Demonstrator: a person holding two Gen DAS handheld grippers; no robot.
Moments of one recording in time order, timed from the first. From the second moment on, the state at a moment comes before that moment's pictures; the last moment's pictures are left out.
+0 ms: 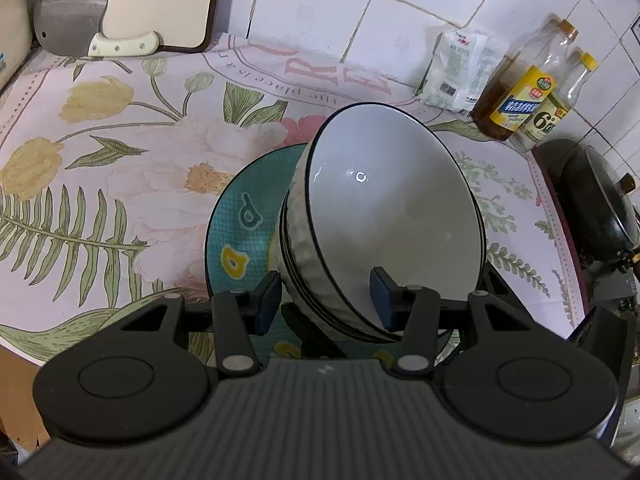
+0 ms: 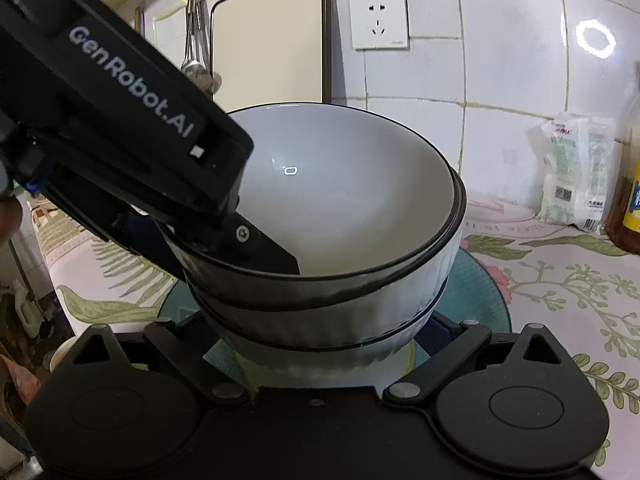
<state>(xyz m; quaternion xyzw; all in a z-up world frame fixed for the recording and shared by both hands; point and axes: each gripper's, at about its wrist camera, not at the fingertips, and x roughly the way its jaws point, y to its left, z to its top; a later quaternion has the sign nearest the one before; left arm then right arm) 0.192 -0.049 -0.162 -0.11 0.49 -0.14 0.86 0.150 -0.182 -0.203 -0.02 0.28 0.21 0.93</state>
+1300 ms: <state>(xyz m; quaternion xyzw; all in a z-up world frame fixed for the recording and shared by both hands) 0.102 -0.037 -0.077 -0.09 0.40 -0.14 0.90 0.053 -0.220 -0.092 0.01 0.29 0.08 0.95</state>
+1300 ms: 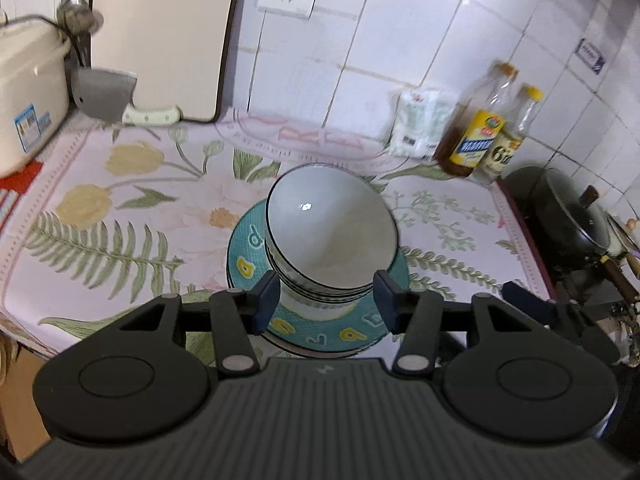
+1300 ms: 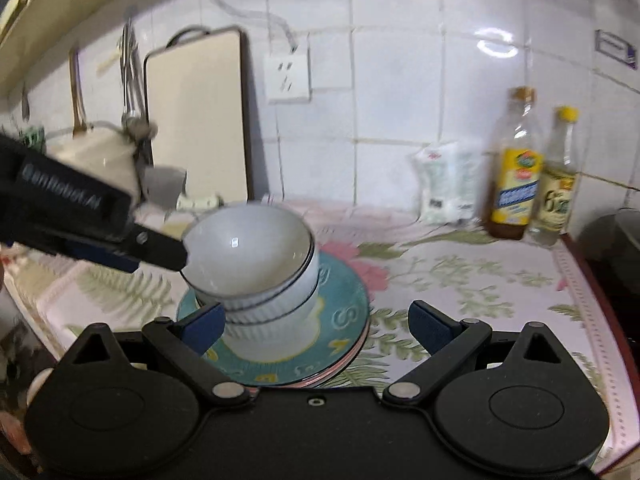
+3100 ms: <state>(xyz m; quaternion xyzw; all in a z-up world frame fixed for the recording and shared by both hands) -0.038 -0.012 -0.024 0.02 0.32 -0.07 0.95 -0.073 -0.220 0.004 -0.01 0.28 -0.05 0.96</state>
